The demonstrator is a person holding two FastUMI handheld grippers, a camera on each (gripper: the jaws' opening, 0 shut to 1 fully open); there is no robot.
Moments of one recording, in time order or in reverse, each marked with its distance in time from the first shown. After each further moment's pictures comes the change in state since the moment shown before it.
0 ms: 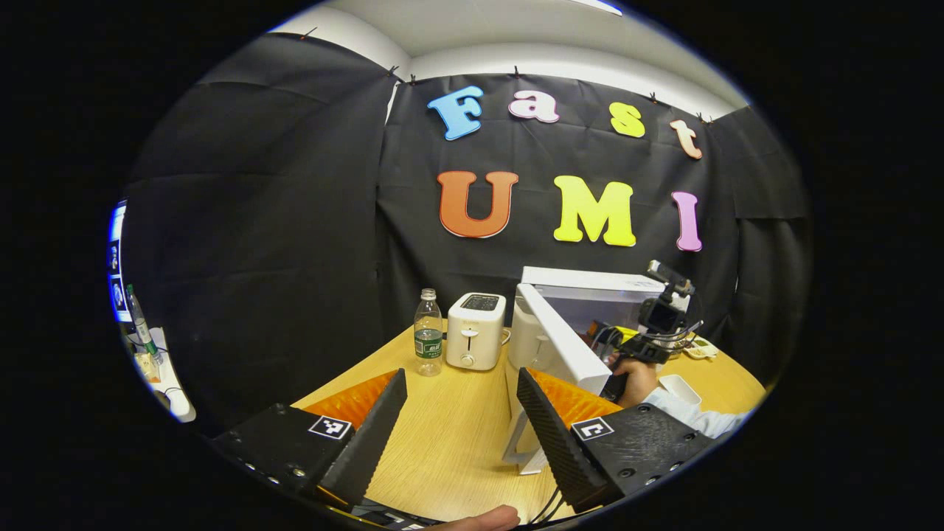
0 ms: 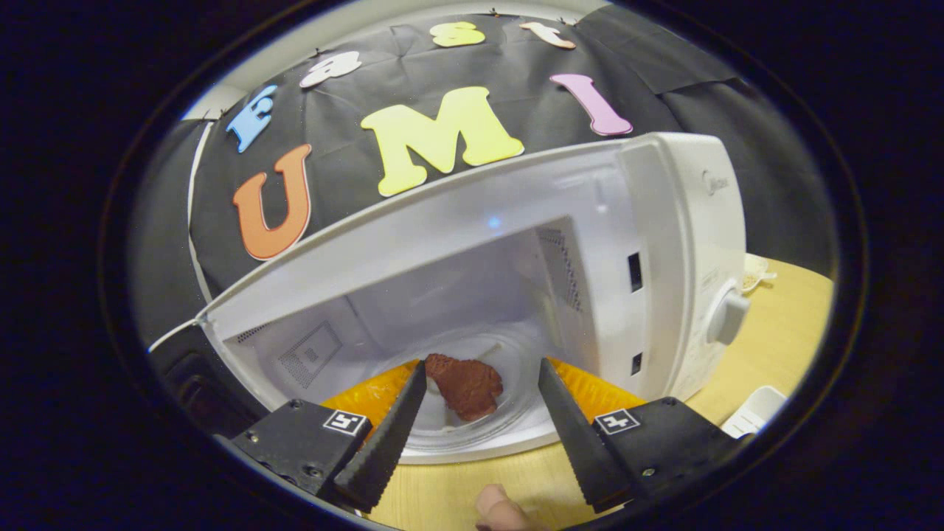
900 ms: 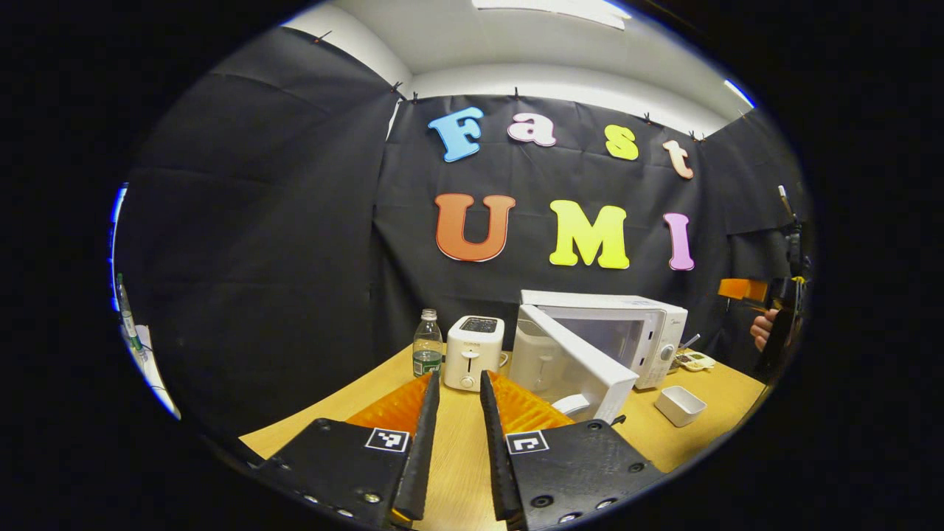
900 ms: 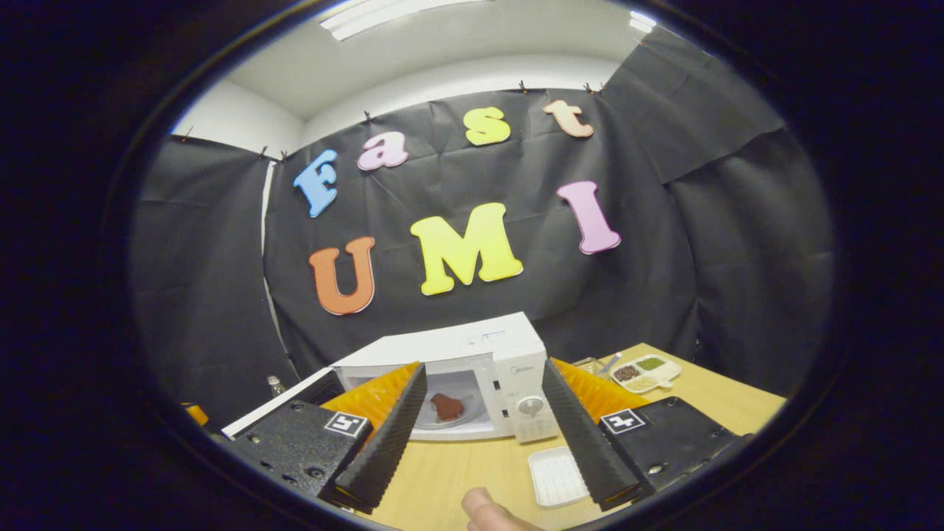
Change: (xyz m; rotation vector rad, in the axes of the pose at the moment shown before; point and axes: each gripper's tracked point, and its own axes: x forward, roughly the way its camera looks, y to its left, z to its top) left arm 0.017 0.015 0.005 -0.028 -0.135 -0.069; right arm -0.289 -0.078 0.151 -0.144 -0.217 0.159
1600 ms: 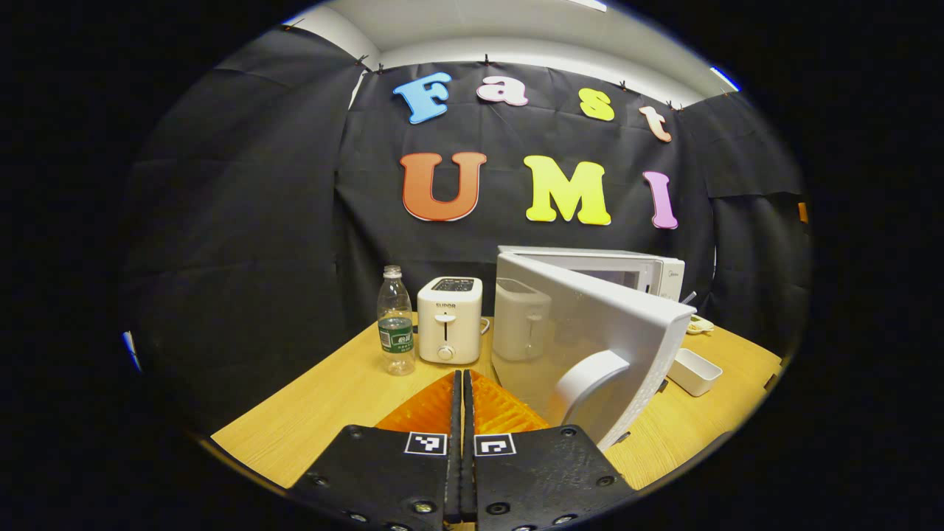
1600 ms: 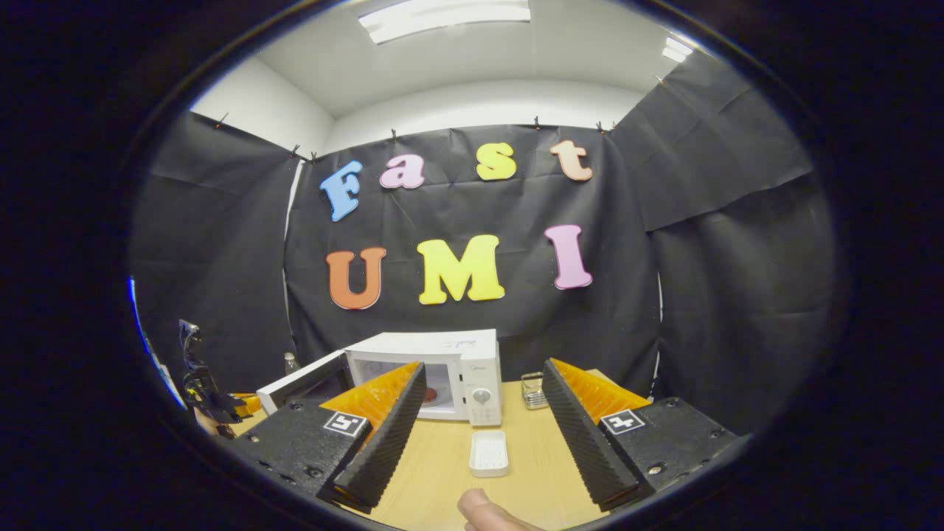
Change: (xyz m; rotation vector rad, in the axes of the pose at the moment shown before) left arm 0.050 -0.029 -0.072 0.063 0.135 -0.113; right arm -0.153 -0.056 0.050 -0.116 -0.013 -0.035
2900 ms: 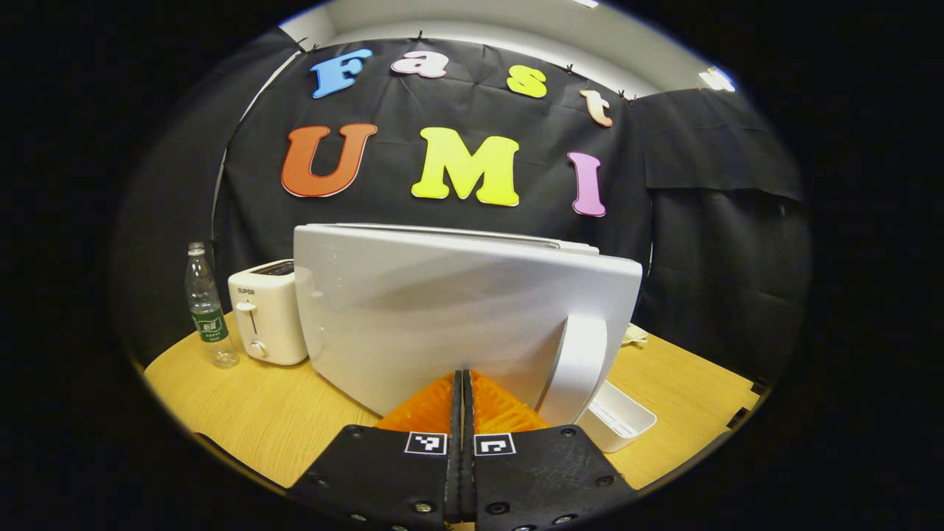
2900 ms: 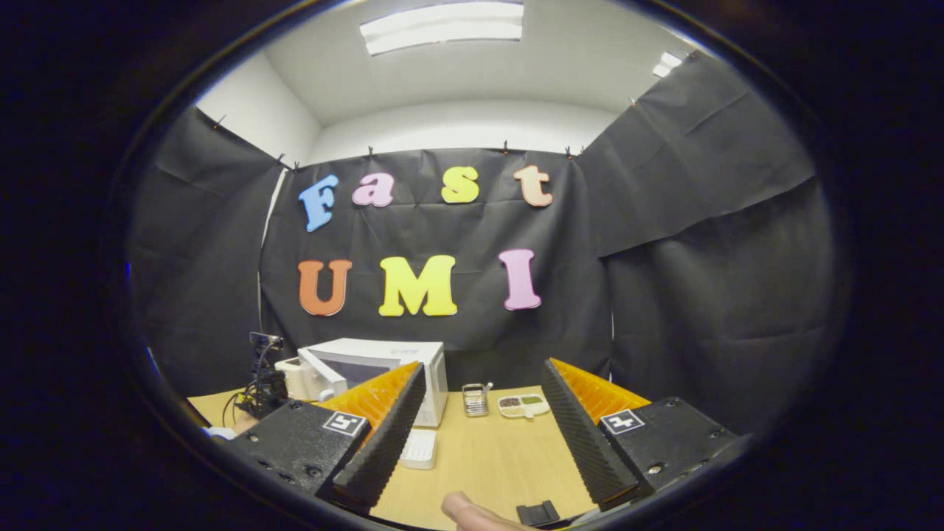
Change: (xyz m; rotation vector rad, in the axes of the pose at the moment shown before) left arm 0.109 -0.233 -0.005 -0.032 0.028 -0.282; right arm -0.074 -0.093 0.031 -0.067 -0.102 -0.086
